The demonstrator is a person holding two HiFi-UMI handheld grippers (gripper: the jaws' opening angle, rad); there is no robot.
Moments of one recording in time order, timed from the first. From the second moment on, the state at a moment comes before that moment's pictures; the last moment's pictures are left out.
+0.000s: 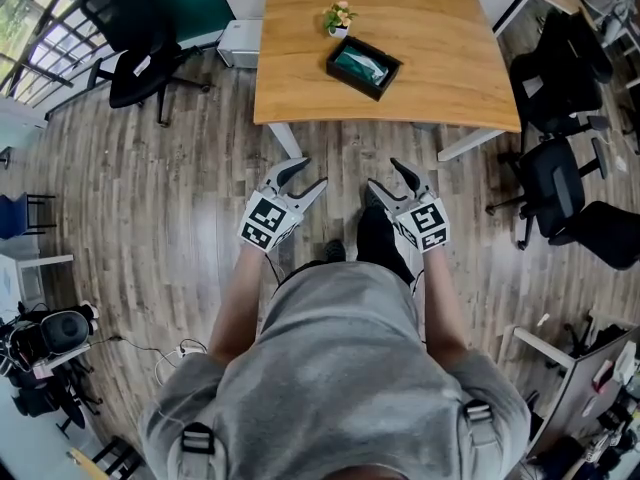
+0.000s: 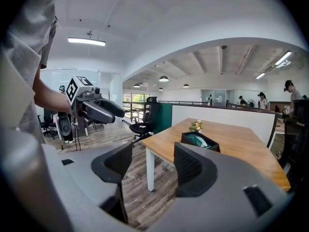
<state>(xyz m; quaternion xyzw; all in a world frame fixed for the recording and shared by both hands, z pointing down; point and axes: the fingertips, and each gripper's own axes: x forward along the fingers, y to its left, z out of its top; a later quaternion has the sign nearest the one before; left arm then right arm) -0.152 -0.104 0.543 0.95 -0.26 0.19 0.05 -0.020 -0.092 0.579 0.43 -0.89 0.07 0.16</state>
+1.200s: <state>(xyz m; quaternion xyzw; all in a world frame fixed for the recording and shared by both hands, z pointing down) -0.092 -0.240 0.554 0.93 -0.30 0.19 0.08 0.037 -0.240 0.588 0.38 -0.91 0.09 0.16</state>
